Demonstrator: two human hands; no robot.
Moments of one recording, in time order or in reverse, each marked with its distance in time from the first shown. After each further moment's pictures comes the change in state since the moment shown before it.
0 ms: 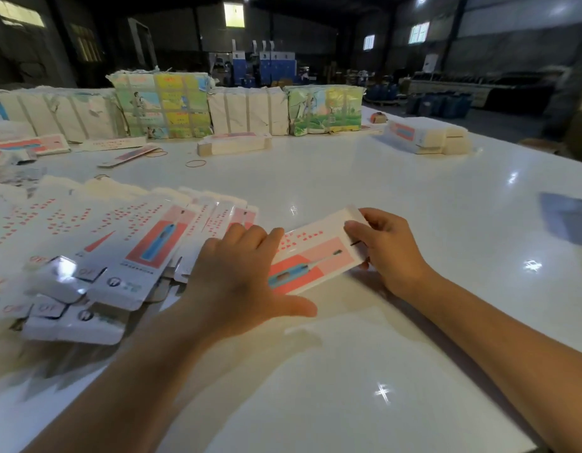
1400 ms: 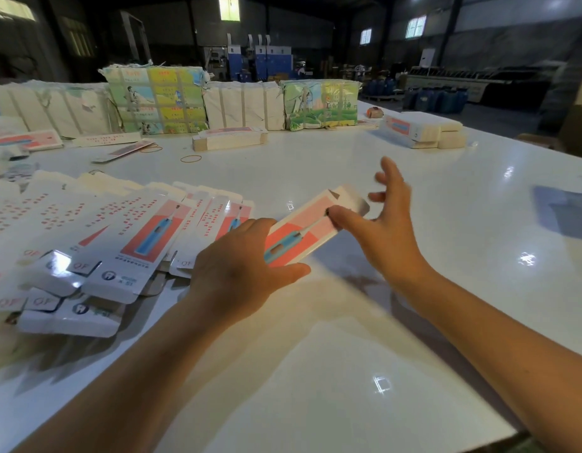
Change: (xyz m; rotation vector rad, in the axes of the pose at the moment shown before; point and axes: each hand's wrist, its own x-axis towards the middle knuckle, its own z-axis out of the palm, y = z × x) left_hand 0.000 0.014 0.001 -0.493 0.090 -0.191; right_hand -0.009 -0.013 0.002 -0.240 0.124 -0.180
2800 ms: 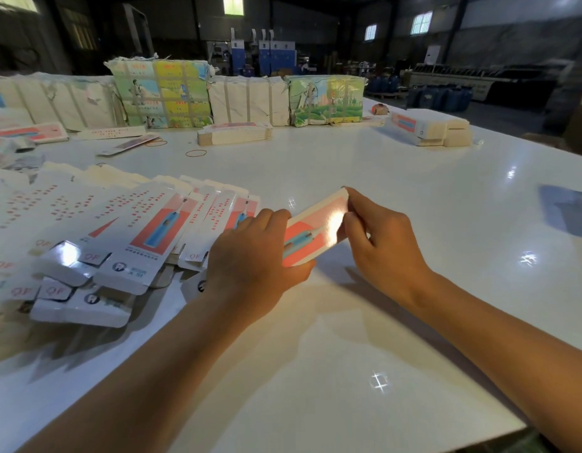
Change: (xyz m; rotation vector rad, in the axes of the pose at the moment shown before) left_hand -0.006 0.007 0.006 0.253 0.193 0.144; right_hand -0.020 -0.007 0.003 -0.294 -0.155 -0.403
